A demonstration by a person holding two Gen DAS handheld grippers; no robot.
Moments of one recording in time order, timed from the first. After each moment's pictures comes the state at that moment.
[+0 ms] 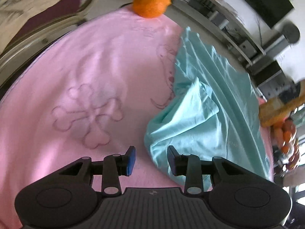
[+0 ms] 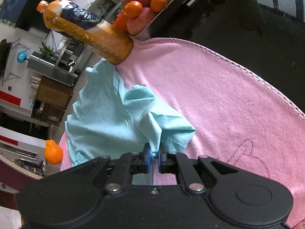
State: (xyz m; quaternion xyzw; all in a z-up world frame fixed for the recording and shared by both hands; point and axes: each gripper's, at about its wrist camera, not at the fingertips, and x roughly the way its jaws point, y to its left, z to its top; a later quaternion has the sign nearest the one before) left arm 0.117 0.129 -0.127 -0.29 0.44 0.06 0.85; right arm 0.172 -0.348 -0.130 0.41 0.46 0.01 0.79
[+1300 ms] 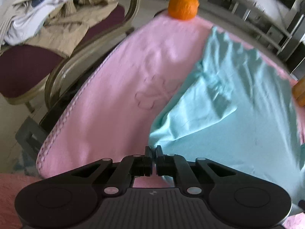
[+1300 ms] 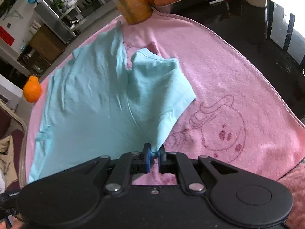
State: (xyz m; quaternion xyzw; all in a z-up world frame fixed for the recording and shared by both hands) left arm 0.039 0.149 -0.113 -0.18 0.47 0.18 0.84; right arm 0.108 -0.295 -0.123 0.22 0.50 0.02 0.84
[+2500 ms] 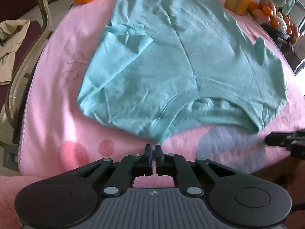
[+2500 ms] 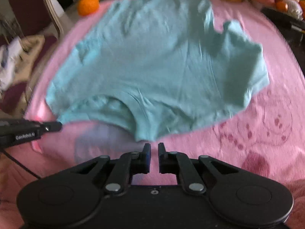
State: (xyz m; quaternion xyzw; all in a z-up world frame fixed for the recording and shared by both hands) left arm 0.005 0.058 -0.103 -0.01 0.55 -0.02 0.84; right arm 0.052 -0.209 -0.123 0.01 0.57 0.19 0.80
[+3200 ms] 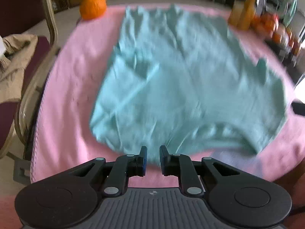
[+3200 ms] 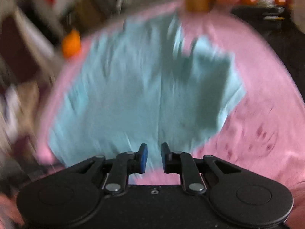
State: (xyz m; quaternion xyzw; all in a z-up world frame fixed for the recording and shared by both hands) left arm 0.024 0.067 -0.059 -0.02 0.49 -0.01 0.87; right arm 0.082 -0.280 -0.080 0.19 0.47 0.15 0.85
